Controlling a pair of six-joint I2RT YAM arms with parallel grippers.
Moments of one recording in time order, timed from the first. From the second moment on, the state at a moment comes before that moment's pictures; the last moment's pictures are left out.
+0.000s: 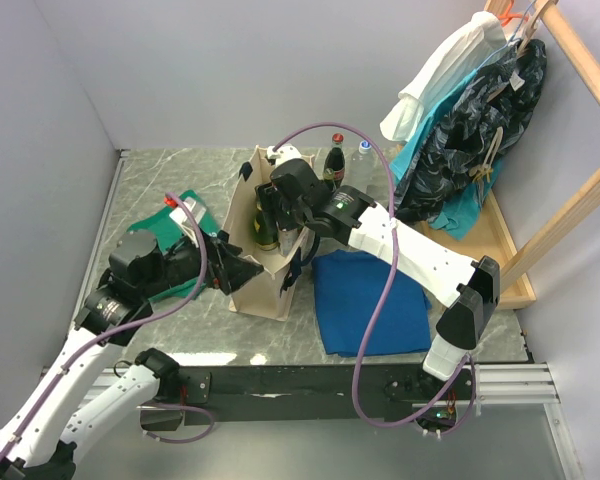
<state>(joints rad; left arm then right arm) -0.50 0.66 0.86 -0.36 0.49 -0.47 0.91 1.69 1.73 -0.71 0.29 0.33</state>
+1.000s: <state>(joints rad) -0.50 0.68 0.78 -0.34 0.54 -0.46 0.91 1.79 1.76 -0.69 0.25 0.31</state>
